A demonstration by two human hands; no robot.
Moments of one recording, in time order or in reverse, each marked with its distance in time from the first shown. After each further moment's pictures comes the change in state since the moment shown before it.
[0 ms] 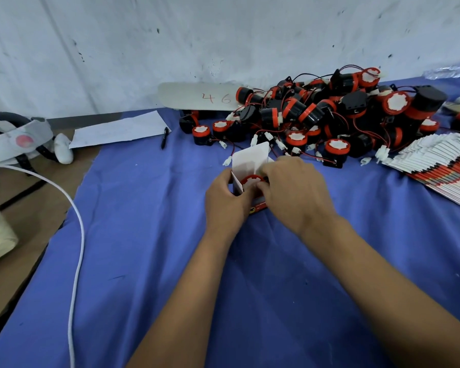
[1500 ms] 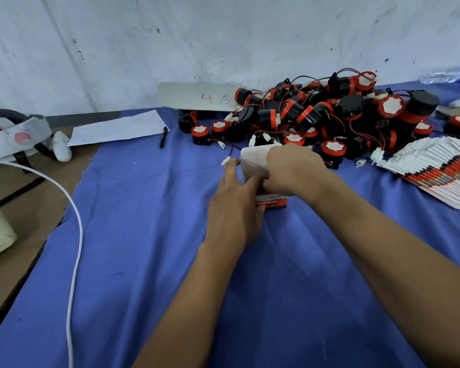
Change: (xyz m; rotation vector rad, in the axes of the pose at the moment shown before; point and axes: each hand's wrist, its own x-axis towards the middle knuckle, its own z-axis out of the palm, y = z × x) left_hand -0.016 0.015 -0.003 0.677 -0.168 0.413; right_hand 0.043 0.006 -0.017 -0.136 -0.287 0.080
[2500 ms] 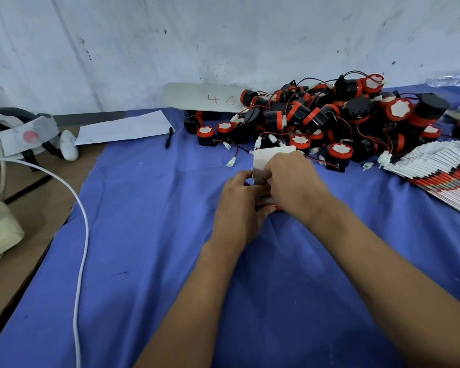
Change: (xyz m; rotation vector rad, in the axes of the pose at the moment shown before) left_hand 0.006 -0.015 0.015 -0.264 0.000 -0.021; right_hand -0.016 -0.005 0.014 0.190 0.159 -0.098
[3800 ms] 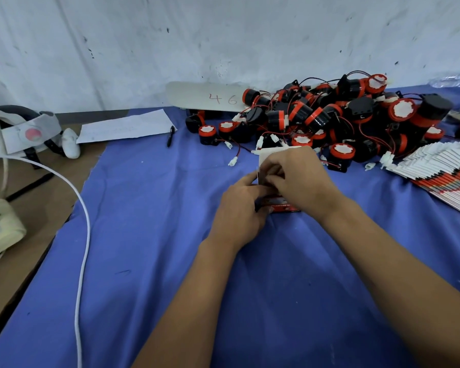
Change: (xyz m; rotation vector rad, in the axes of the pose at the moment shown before) left_hand 0.001 -0.011 0.000 -0.103 -0.014 0.121; right_hand 0.000 0.020 0.004 0.336 0.154 -0.219
